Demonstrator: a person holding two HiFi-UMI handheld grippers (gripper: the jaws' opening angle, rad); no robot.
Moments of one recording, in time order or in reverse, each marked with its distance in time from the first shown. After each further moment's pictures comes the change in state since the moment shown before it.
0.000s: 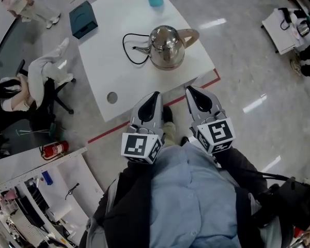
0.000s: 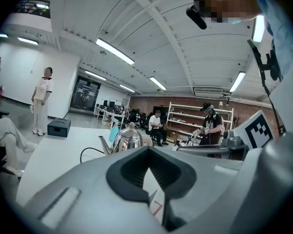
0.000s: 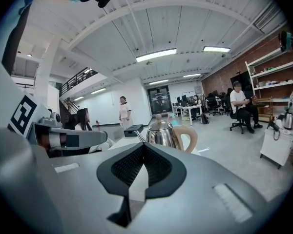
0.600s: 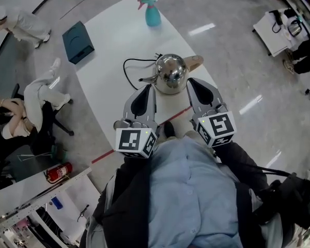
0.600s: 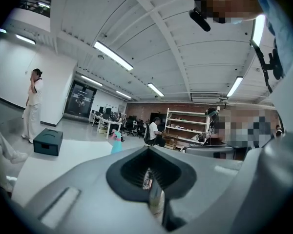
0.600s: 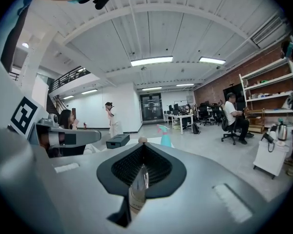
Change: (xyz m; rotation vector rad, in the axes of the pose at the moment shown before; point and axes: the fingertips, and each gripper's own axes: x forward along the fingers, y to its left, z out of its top) left arm 0.082 0.093 0.067 0.022 -0.082 -0.055; right arm 0.098 -0.043 0.068 -0.040 -0.082 -0.128
